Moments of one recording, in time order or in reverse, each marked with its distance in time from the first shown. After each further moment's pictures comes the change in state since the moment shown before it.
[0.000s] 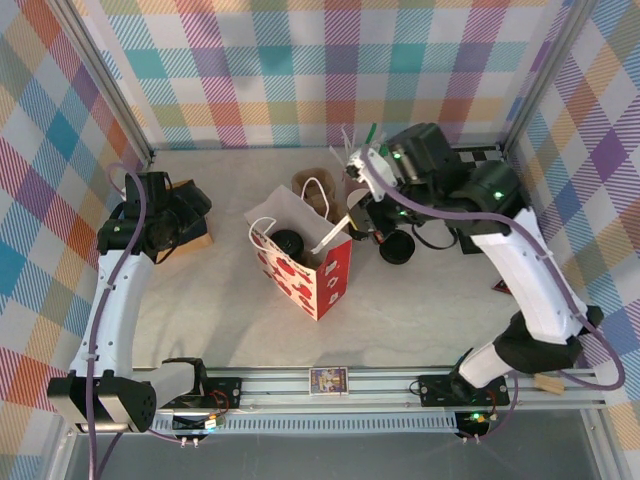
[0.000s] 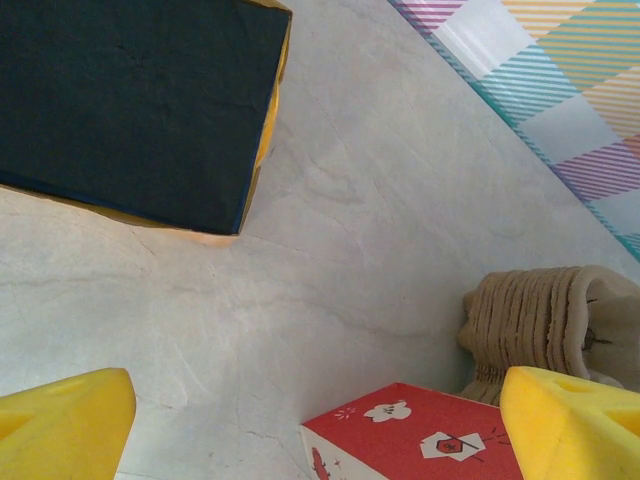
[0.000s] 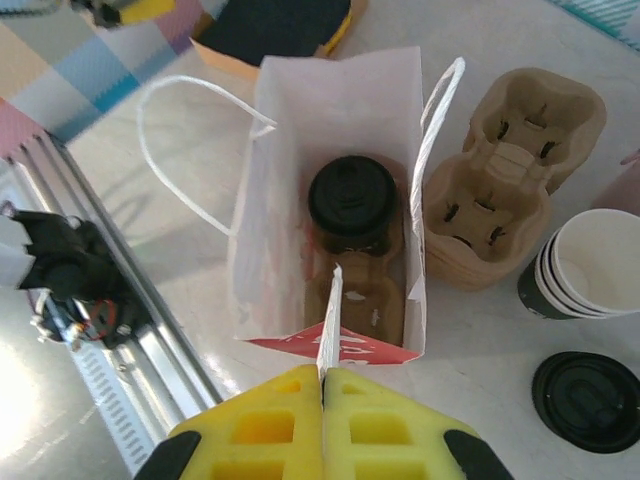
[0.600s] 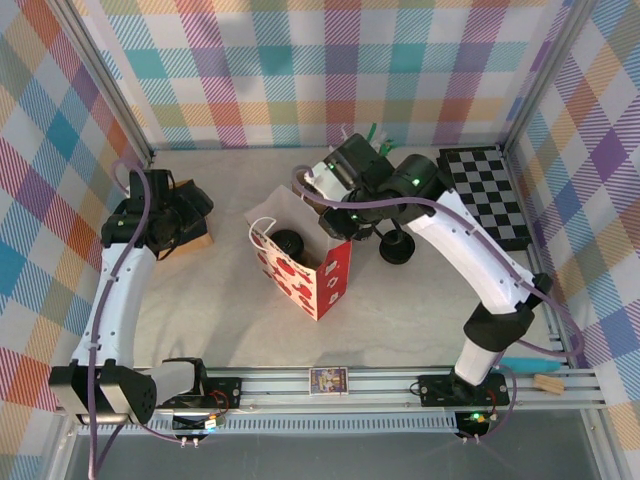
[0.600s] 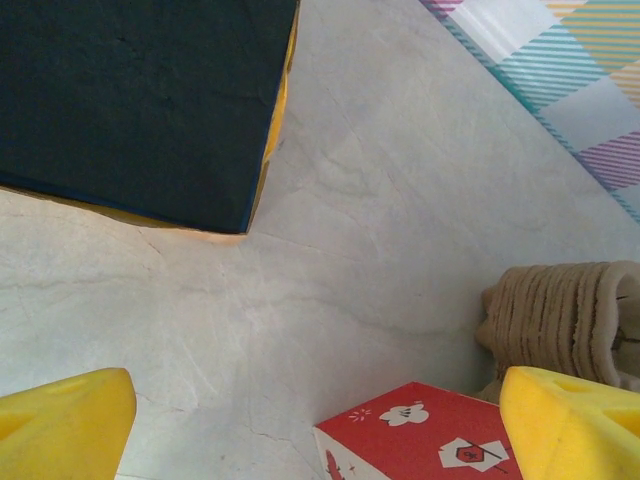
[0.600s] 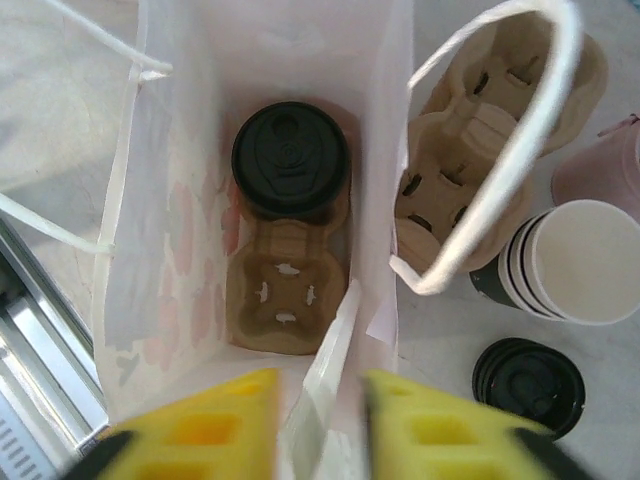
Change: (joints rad) left arm 0.000 0.045 0.005 0.001 -0.004 0.026; right arm 0.076 0.190 0.005 0.000 0.175 -0.059
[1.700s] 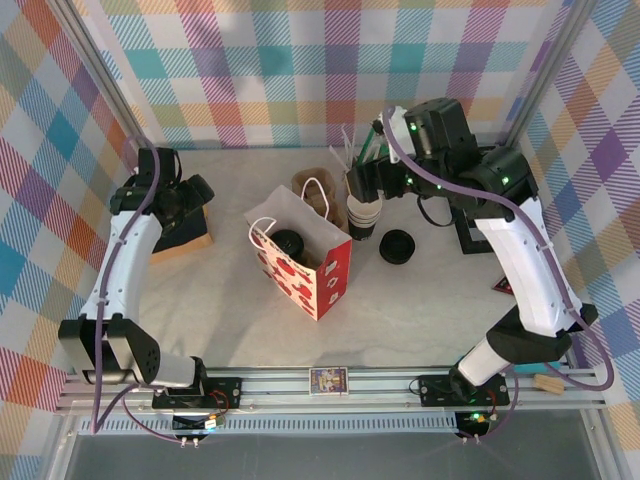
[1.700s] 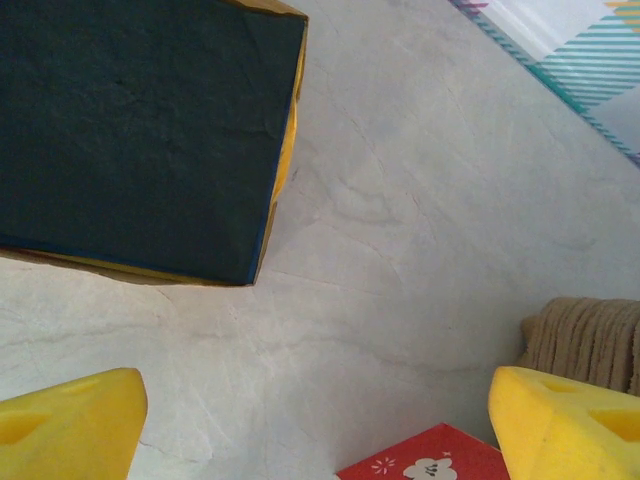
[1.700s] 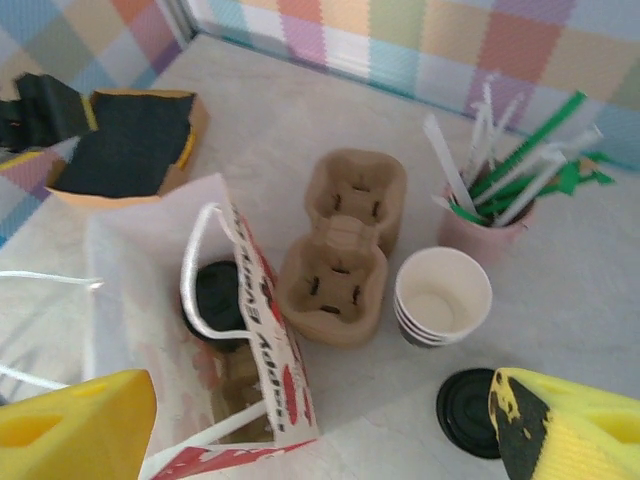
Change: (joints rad) left arm 0.006 0.210 0.156 -0.019 -0.041 0.063; right arm -0.226 -0.165 0.064 0.088 0.007 0.202
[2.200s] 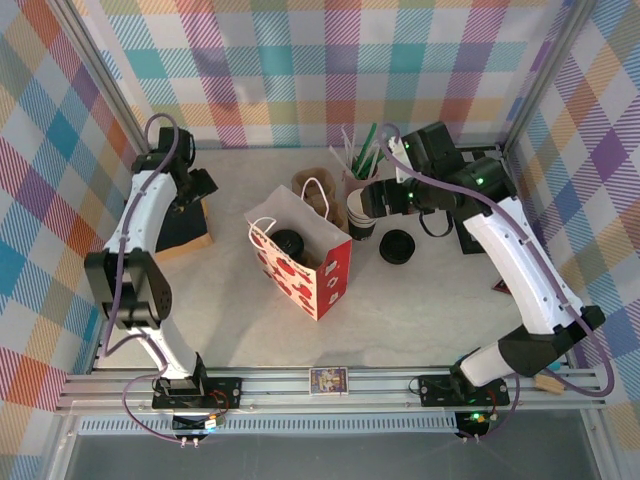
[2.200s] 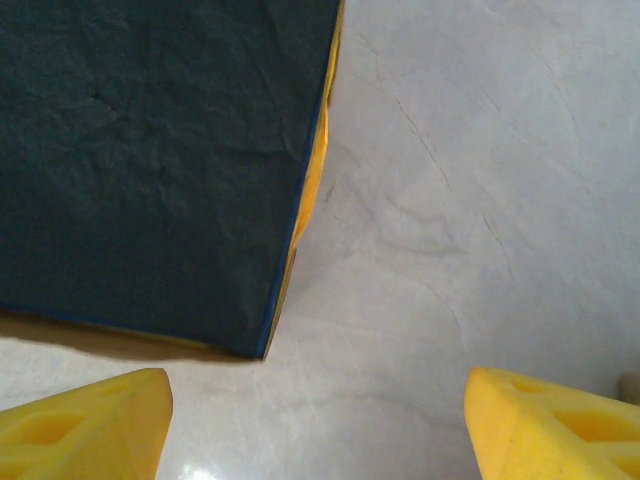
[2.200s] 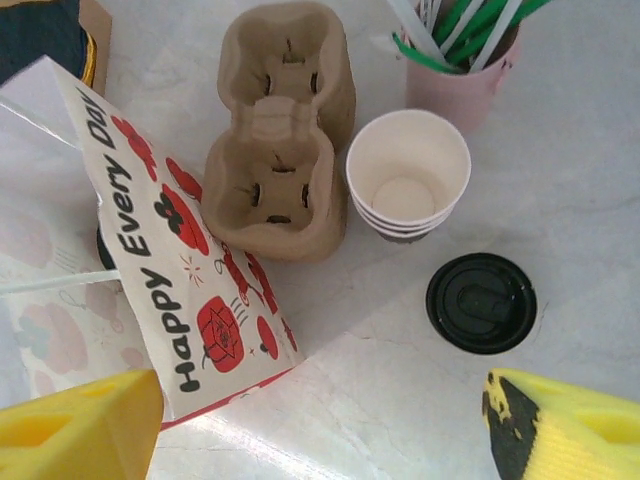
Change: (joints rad) left arm 0.009 0.385 0.277 -0.094 -0.052 0.030; right arm -0.122 -0.101 -0.411 0.088 -0.072 0.094
